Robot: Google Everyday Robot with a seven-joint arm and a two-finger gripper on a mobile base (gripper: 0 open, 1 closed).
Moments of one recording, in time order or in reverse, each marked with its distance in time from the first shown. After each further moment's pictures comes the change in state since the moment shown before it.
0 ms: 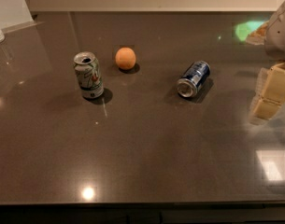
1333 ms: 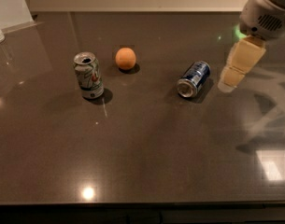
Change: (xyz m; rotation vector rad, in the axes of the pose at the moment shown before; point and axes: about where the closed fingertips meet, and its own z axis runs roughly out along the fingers) arm -0.020 -0.065 0.024 0.008 0.021 0.212
